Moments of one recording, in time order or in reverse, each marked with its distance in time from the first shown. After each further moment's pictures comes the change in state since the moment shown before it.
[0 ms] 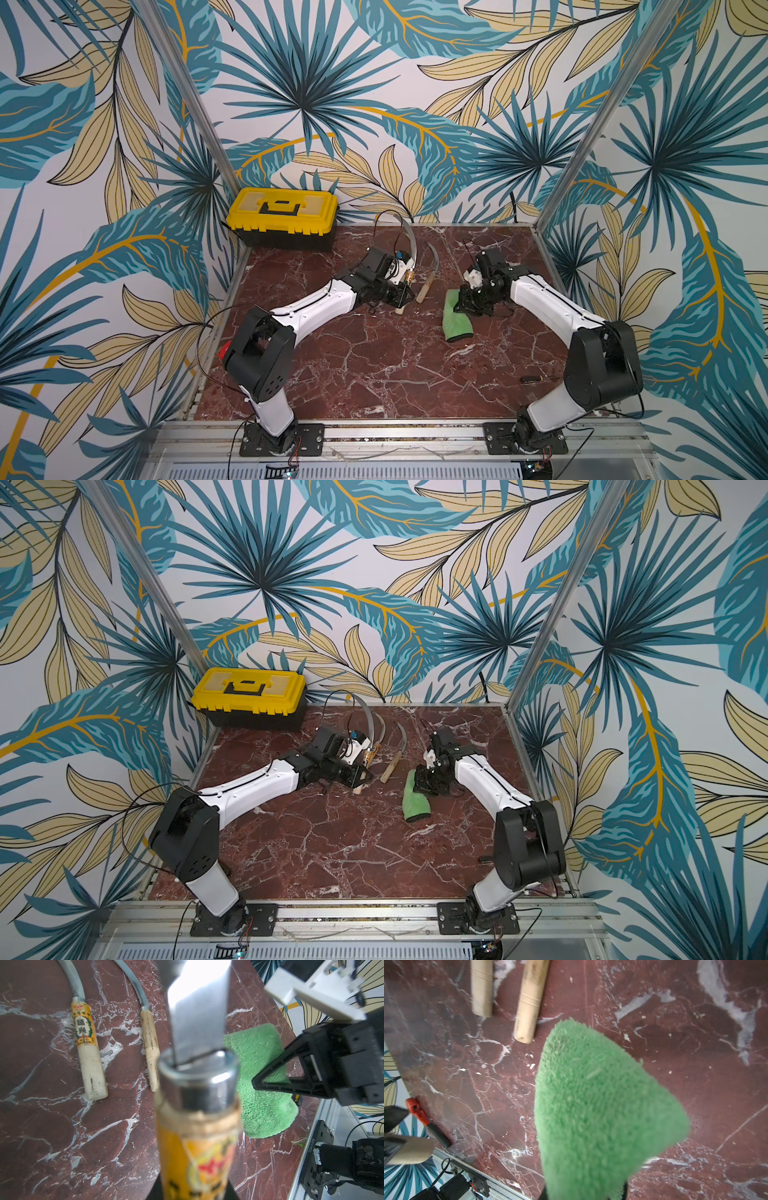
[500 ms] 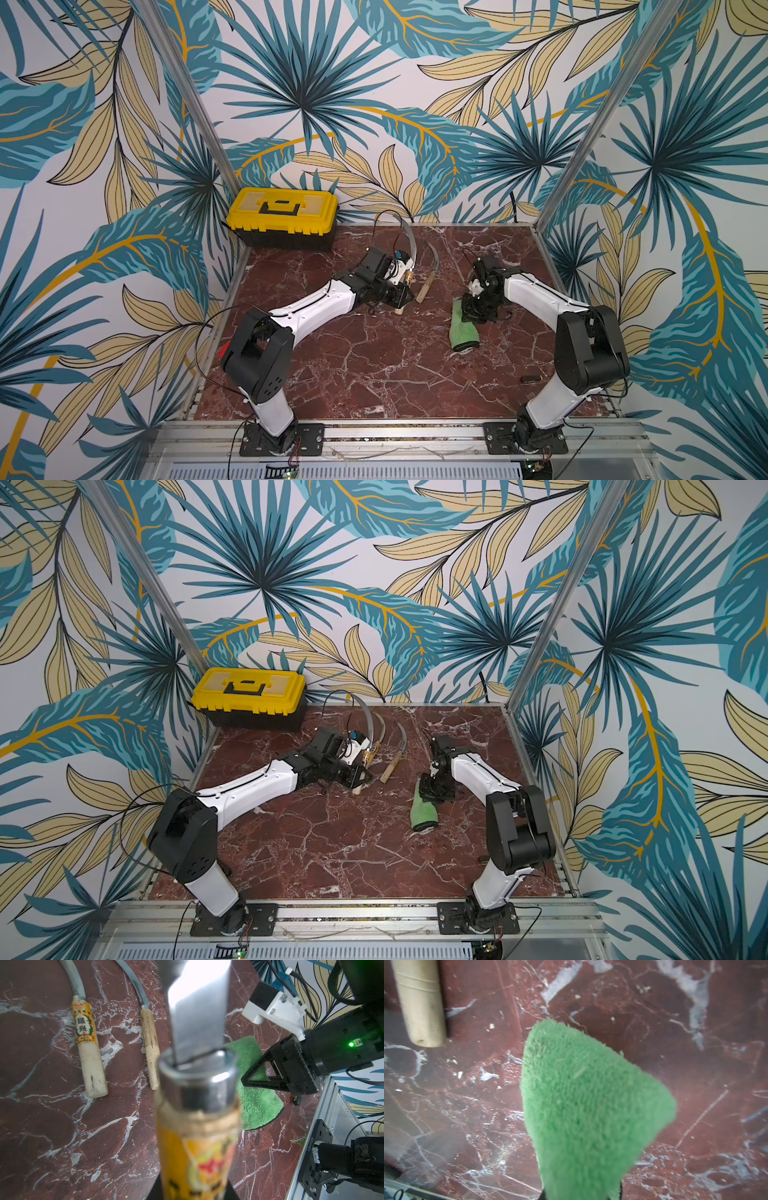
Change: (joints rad) left arm 0.000 -0.007 -0.002 -0.004 0.000 0.000; right arm -0.020 0.083 -0.010 -0.050 0.139 -0.015
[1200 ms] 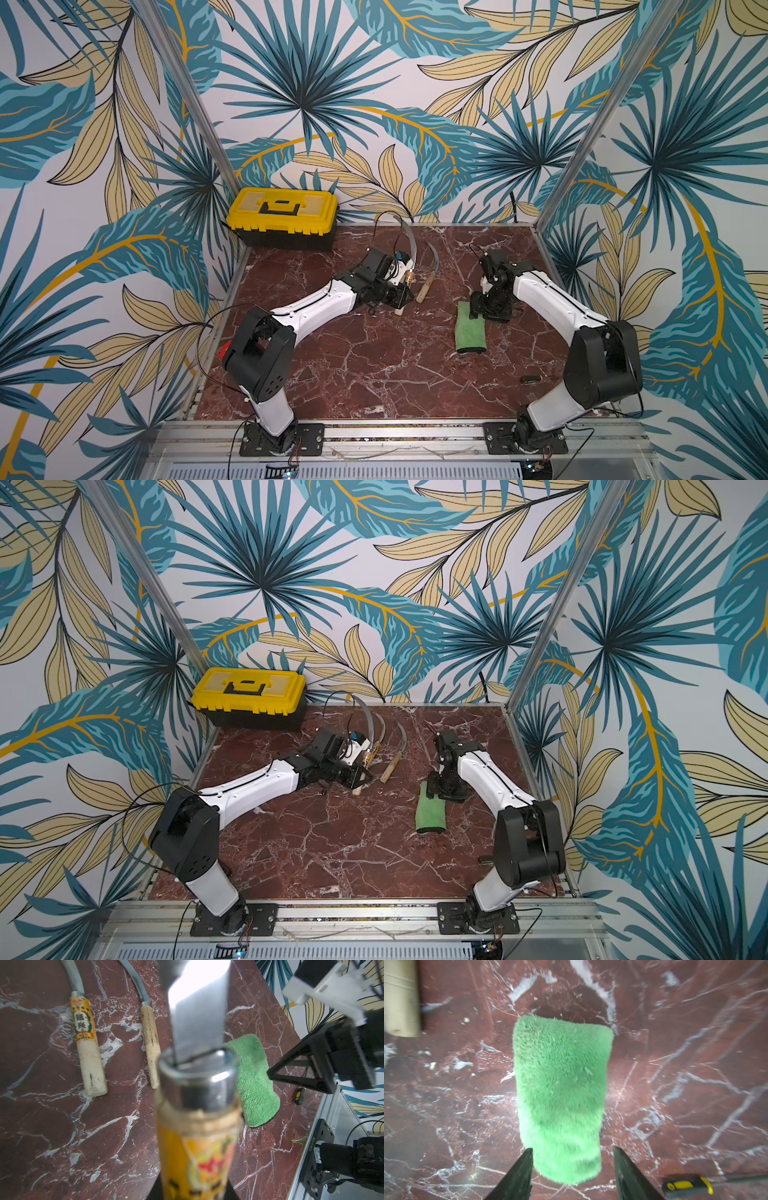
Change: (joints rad) left arm 0.000 0.010 0.000 0.000 0.000 0.000; right arm -0.001 -0.131 0.074 -0.188 0.178 -0.030
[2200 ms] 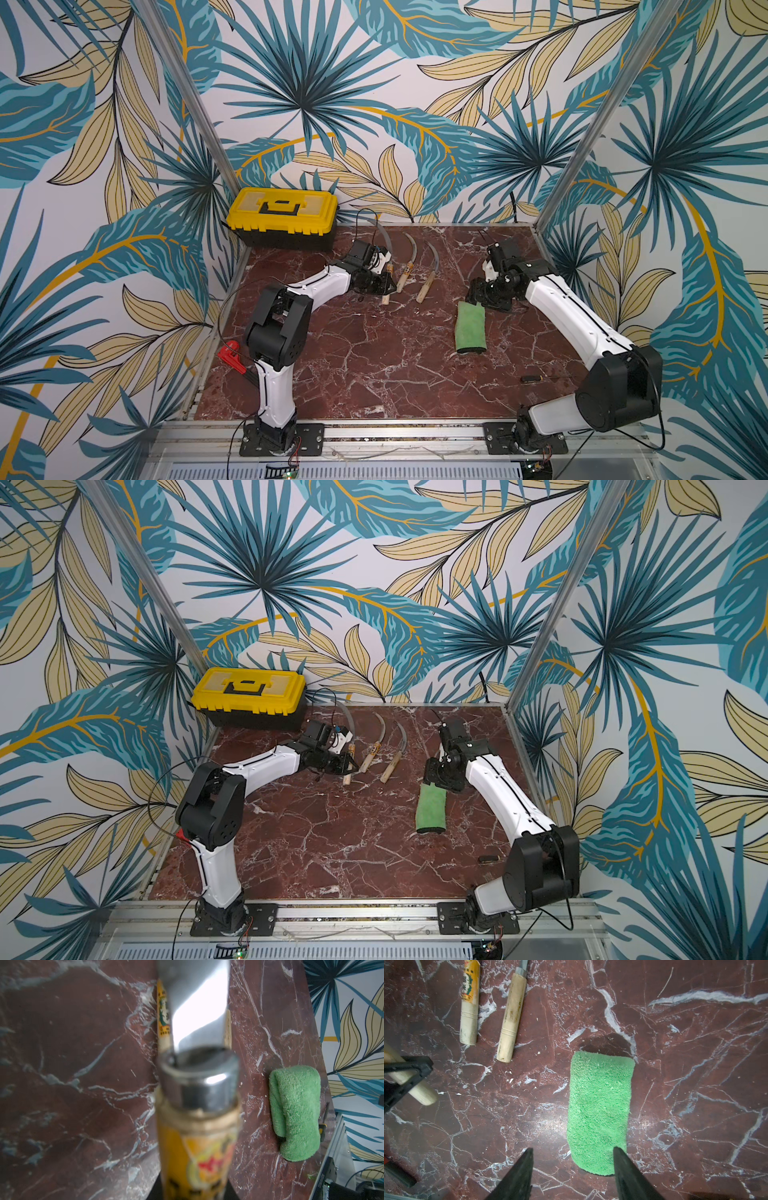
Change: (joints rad) left arm 0.193 0.248 0.136 -0.010 0.082 -0.063; right arm 0.016 -0.100 0.022 0.087 -0.080 0.059
